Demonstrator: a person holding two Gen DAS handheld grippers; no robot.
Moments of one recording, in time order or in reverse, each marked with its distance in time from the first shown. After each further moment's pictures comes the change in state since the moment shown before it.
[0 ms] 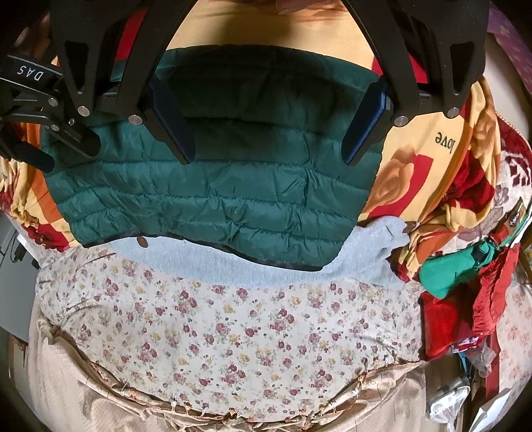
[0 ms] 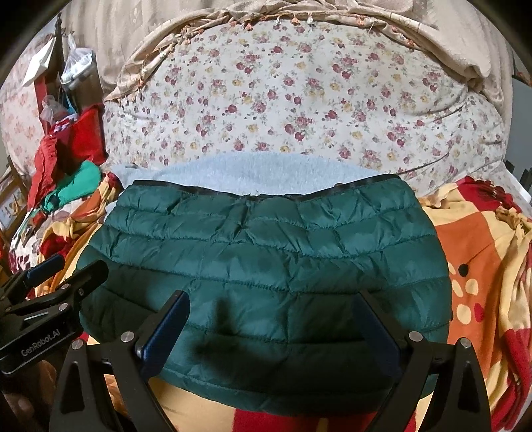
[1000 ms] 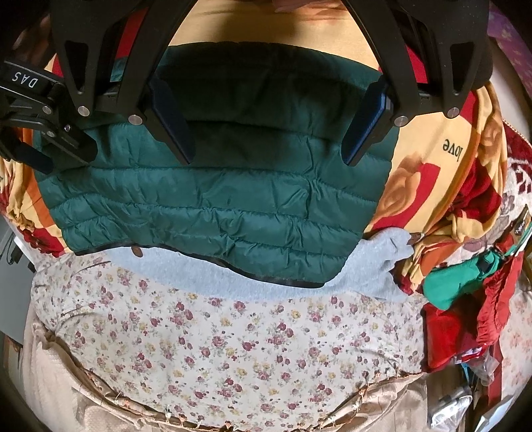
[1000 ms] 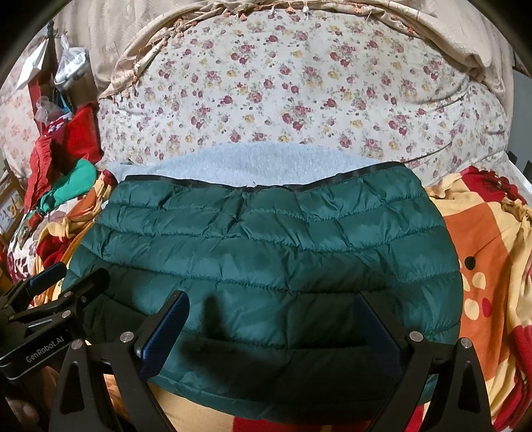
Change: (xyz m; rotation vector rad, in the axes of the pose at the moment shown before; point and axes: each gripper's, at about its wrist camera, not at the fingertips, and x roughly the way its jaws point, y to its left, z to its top) left arm 0.018 0.001 -0.005 -0.007 0.040 0.004; right arm 0.015 -0.002 0.000 0.025 0.032 0.005
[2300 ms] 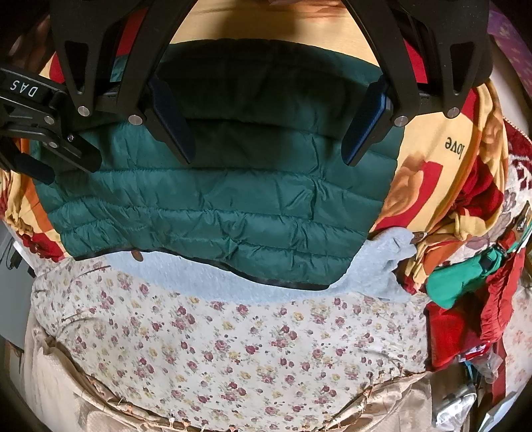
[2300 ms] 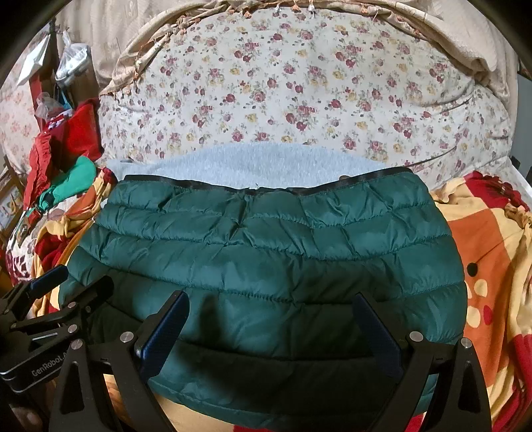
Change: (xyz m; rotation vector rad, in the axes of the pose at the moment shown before) left arm 0.005 -0.003 0.000 0.013 0.009 0.002; right arm 0.006 0.006 0.006 -0.014 0.005 -0.003
